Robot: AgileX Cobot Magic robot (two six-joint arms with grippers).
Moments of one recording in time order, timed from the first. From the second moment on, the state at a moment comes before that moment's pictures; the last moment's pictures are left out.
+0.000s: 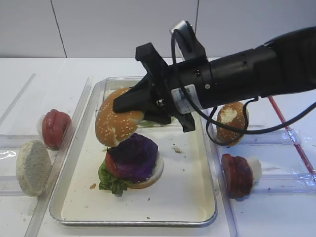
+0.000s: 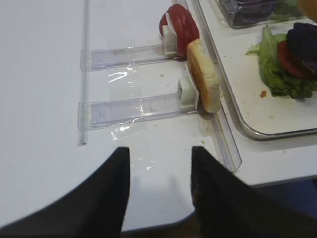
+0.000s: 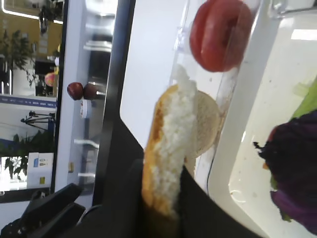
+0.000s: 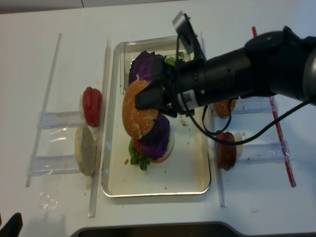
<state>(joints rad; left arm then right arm) -0.03 -0.02 -0.49 -0.06 1.18 0.05 0.47 1.66 -0.94 1.65 0.91 -0.83</state>
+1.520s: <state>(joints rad) -0.03 -0.02 -0.49 -0.06 1.18 0.05 0.46 1.79 -0.91 1.66 0.82 -0.87</state>
